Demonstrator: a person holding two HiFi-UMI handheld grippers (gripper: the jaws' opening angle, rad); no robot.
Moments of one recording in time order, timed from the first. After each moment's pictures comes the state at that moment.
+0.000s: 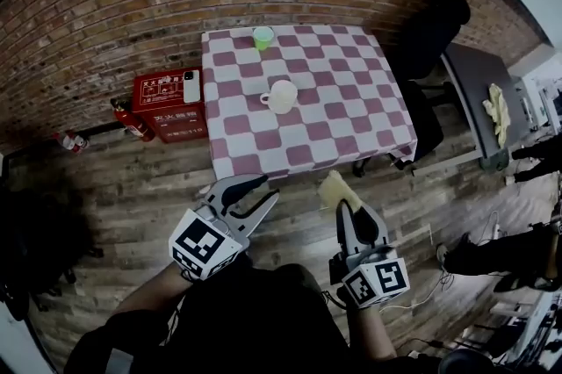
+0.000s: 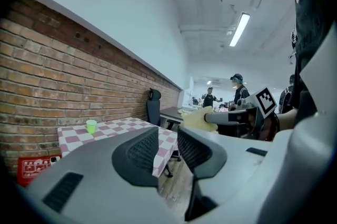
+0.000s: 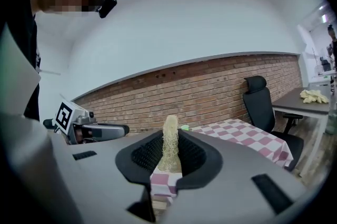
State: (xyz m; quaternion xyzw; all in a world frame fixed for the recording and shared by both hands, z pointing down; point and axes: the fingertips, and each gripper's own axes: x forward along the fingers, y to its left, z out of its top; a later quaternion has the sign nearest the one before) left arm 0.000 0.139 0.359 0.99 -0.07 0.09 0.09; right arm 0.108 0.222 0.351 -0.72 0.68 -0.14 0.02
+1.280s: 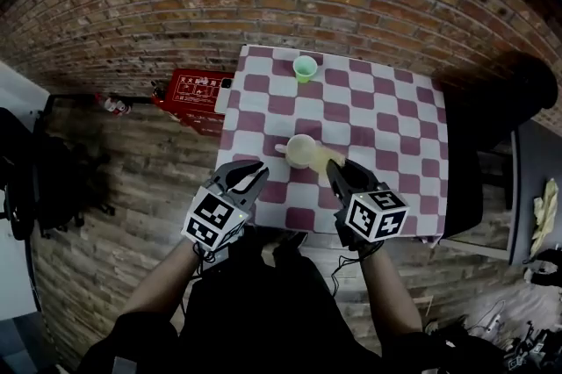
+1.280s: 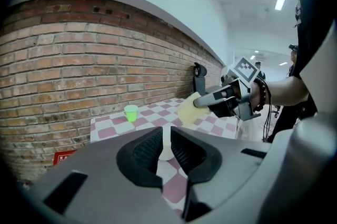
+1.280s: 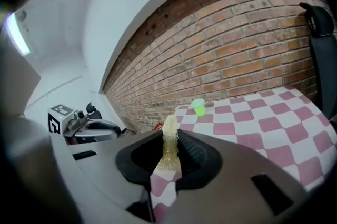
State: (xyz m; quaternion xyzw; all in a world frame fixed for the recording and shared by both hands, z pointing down) left arm 0.125 -0.083 0.464 0.93 -0.27 0.22 0.10; right arm 0.264 -0.089 0.473 -0.51 0.80 -0.31 -0.09
